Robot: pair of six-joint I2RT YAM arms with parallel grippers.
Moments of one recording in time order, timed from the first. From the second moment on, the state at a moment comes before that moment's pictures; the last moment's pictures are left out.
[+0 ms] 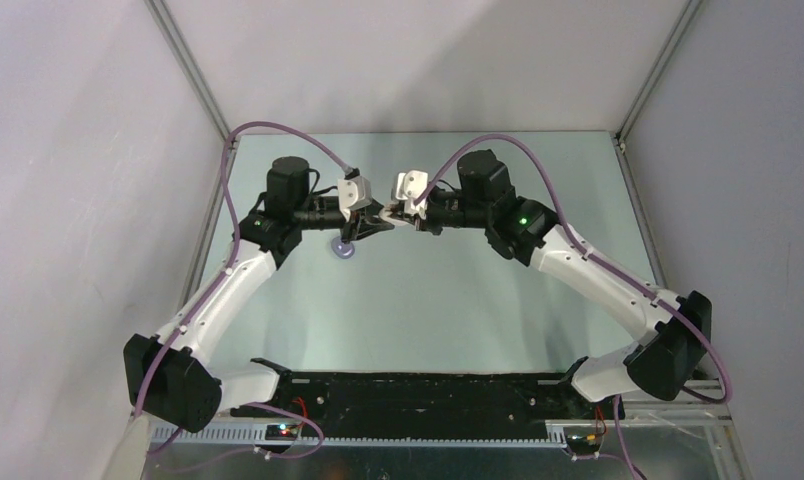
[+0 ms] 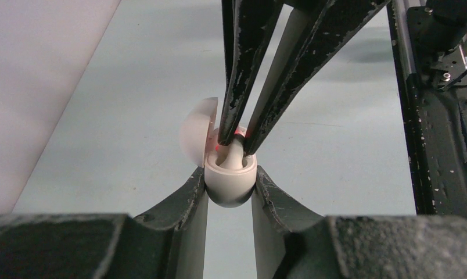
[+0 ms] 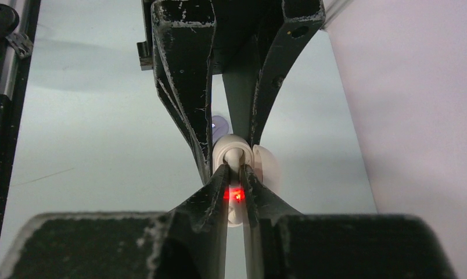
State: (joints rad) left arm -0.36 1.22 1.08 -0.25 0.99 0.54; right arm 0.78 1.41 1.38 -0.26 -0.51 -0.62
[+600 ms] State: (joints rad) left arm -0.36 1.22 1.08 -0.28 0.96 0.56; right arm 0.79 1.43 1.38 -0.26 -0.49 -0.62
